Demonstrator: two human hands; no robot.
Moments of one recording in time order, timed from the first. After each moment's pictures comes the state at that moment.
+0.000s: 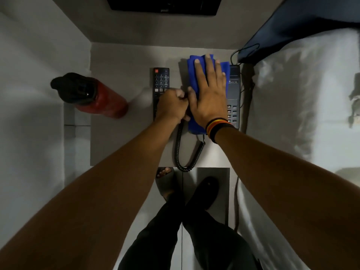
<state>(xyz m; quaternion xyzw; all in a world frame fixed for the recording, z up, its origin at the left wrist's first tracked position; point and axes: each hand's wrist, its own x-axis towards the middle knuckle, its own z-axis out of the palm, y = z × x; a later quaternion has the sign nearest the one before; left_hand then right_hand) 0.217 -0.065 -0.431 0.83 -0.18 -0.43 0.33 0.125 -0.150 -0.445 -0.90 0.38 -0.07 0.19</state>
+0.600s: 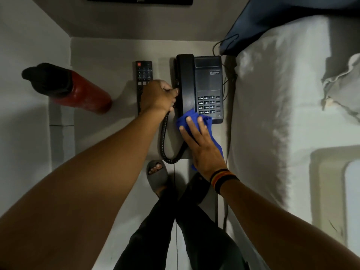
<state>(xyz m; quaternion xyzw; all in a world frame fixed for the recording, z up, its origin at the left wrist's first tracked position) 0.207 -0.072 -0.430 0.83 -0.15 -0.41 0.34 -0.019 -0.055 -0.453 -0.94 0.26 0.09 0.20</state>
